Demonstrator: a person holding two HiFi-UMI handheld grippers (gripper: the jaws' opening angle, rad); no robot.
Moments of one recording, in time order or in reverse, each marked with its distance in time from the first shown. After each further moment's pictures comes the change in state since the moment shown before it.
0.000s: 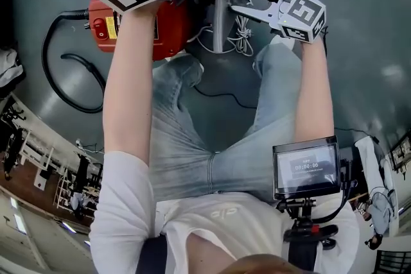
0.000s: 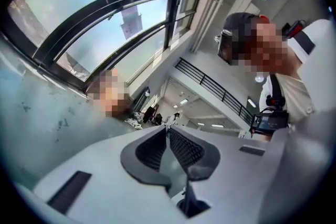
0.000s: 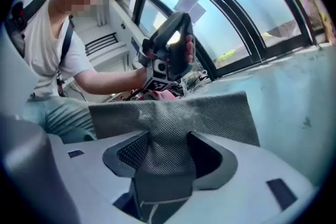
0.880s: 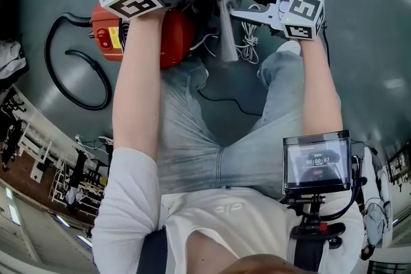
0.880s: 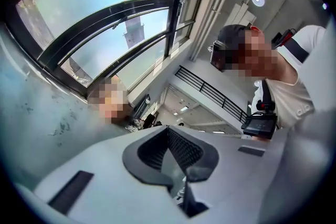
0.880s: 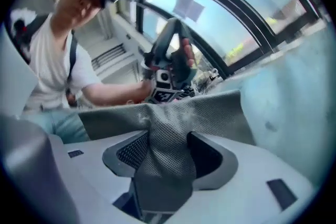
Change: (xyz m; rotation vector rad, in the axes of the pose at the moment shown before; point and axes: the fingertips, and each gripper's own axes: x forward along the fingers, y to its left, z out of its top) left arm -0.032 0.001 0.018 0.013 -0.119 -0.022; right arm 0.027 0.010 0.027 0.055 -0.042 0.173
